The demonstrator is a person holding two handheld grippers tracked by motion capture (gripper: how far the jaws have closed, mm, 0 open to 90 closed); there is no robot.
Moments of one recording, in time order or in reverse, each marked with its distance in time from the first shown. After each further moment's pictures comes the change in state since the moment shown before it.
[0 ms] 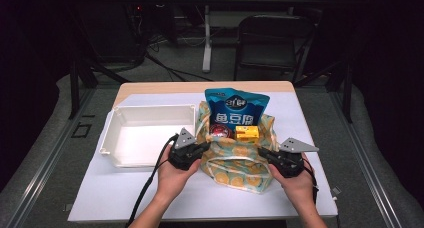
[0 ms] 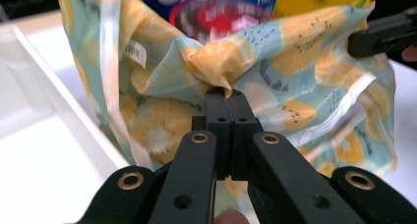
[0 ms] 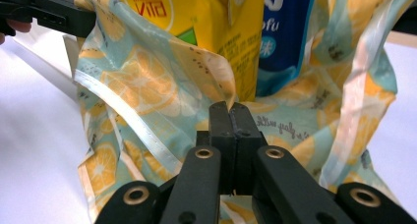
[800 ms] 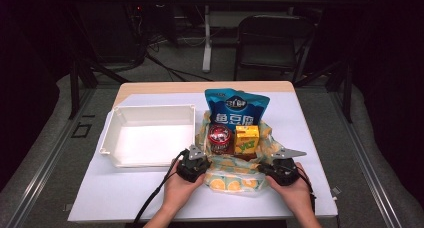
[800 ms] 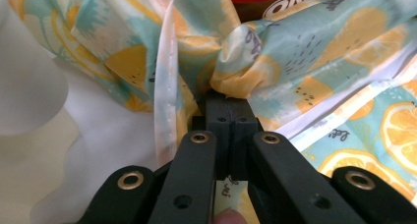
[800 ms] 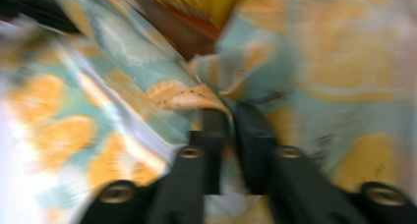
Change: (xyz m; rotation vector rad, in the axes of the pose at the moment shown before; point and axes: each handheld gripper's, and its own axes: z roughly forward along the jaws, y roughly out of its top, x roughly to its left) left arm -0.004 -0.055 0.043 0.207 0.031 -0.030; right arm -0.003 -0.038 0.017 0.231 -0.002 0.076
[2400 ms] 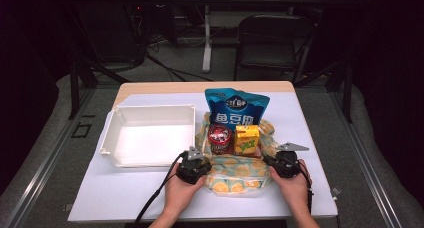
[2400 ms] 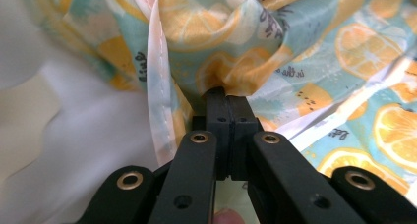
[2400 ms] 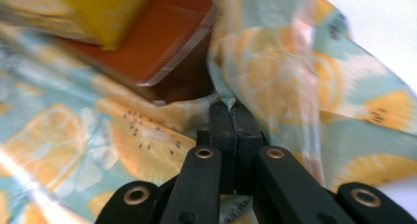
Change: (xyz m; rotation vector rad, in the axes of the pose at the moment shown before) left arm -0.003 -0.003 -0.005 0.020 -0.013 -0.084; right arm -0.021 0.003 0.015 -0.015 -0.128 0.131
